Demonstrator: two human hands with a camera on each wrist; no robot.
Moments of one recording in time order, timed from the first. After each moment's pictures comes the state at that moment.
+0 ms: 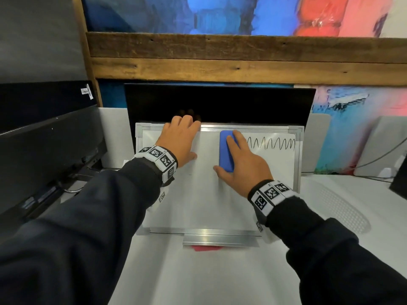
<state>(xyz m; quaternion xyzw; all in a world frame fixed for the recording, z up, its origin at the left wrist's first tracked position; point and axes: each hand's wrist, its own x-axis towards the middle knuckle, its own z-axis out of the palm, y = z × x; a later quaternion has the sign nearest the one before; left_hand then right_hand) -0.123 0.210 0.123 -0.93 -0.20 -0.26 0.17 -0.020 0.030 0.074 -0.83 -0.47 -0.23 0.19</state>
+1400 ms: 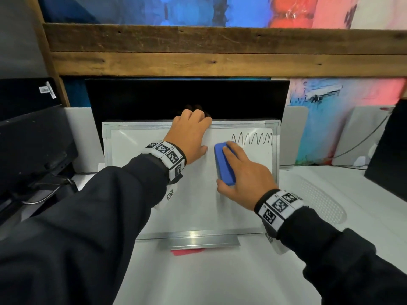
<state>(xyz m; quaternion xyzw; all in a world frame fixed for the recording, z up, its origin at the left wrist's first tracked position) -0.056 0.163 0.123 -0.93 -0.11 -0.30 0.17 0.006 -0.024 0.056 -0.85 -0.47 -0.21 0.14</state>
